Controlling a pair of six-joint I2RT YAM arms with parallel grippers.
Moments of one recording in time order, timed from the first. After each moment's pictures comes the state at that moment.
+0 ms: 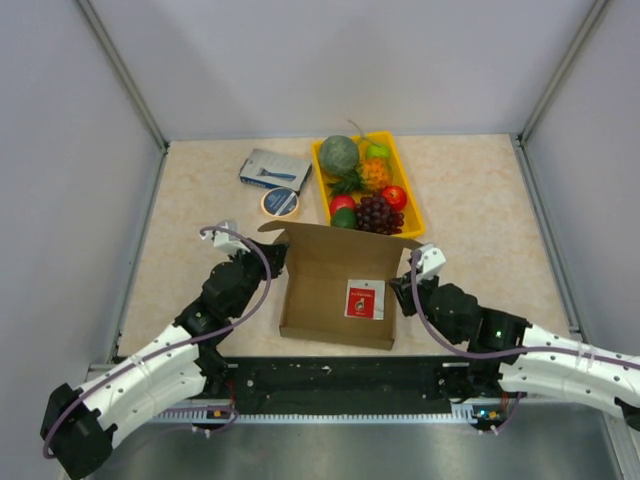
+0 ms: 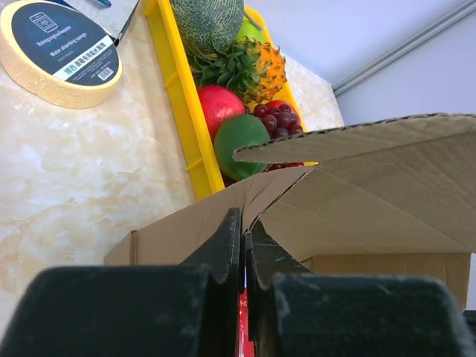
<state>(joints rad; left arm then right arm) -0.71 0.71 0.37 0.22 -0.33 -0.81 1.15 0.61 0.44 -0.17 0.54 0.29</state>
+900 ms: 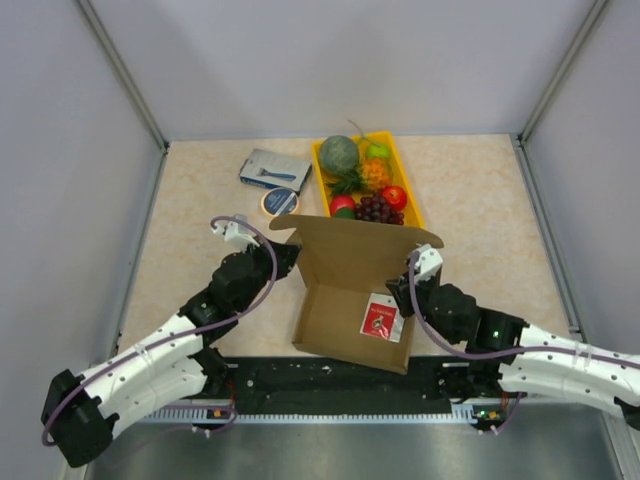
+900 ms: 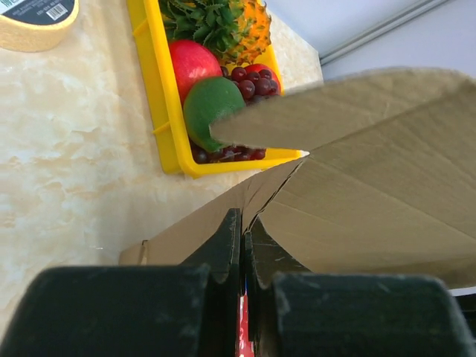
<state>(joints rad) -0.74 0.79 0.47 0.13 -0.28 -0.96 1.15 0.60 0.43 -0.18 0.51 0.31</state>
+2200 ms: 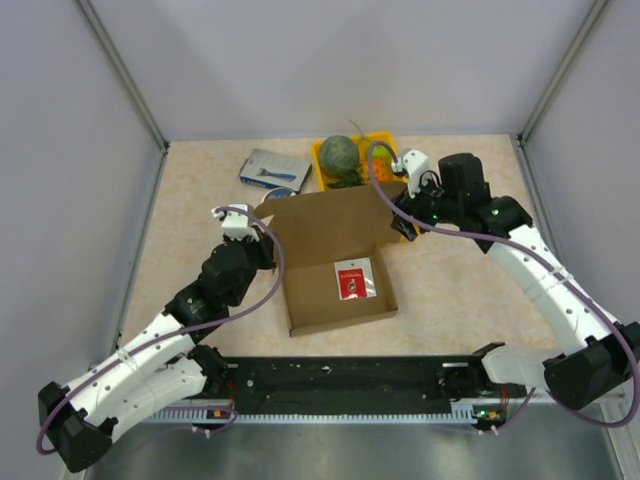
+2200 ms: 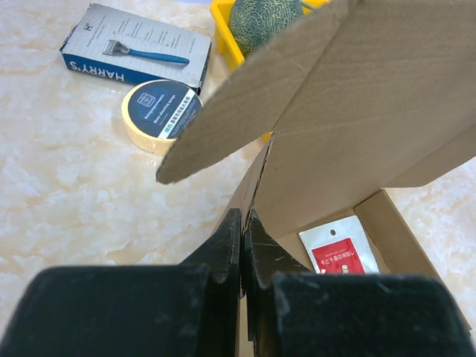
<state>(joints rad) -0.73 0.75 0.63 -0.09 -0.46 -0.37 0.45 1.23 1.28 -0.72 -0.26 -0.27</state>
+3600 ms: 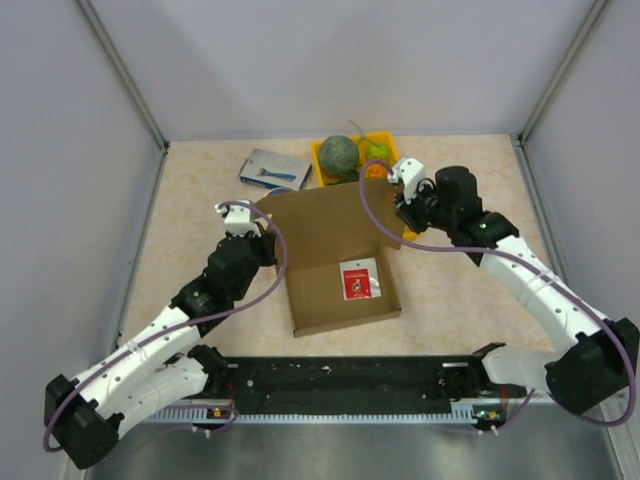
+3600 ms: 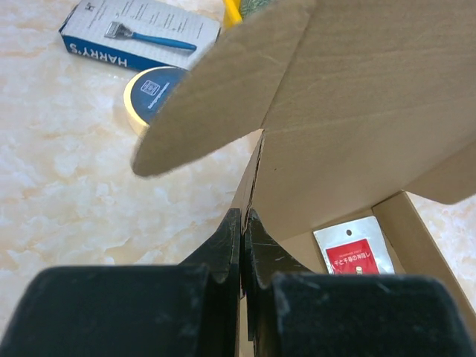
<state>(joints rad) -0.68 0.79 0.61 -0.05 -0.40 -0.37 0.45 1.22 1.07 -0.39 -0.18 -0.39</state>
